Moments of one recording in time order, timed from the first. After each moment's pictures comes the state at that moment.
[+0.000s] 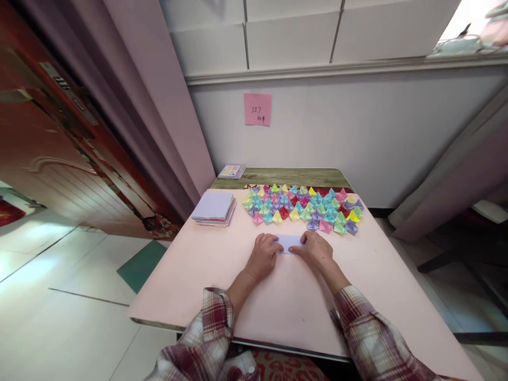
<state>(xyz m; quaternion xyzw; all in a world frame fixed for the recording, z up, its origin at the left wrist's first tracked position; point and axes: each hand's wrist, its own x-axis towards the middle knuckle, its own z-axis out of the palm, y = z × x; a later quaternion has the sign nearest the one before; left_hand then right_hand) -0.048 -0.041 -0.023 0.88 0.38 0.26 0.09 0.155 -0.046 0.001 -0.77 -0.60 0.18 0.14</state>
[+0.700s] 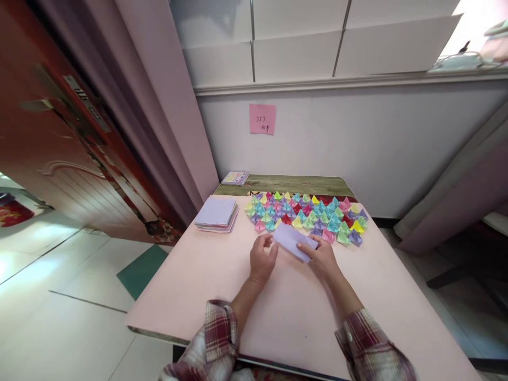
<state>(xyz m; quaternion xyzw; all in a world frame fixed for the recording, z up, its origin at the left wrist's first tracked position) -0.031 -0.033 -0.017 0.65 0.50 0.52 0.25 0.160 -0.045 -0.007 -0.63 -0.51 0.39 0.45</state>
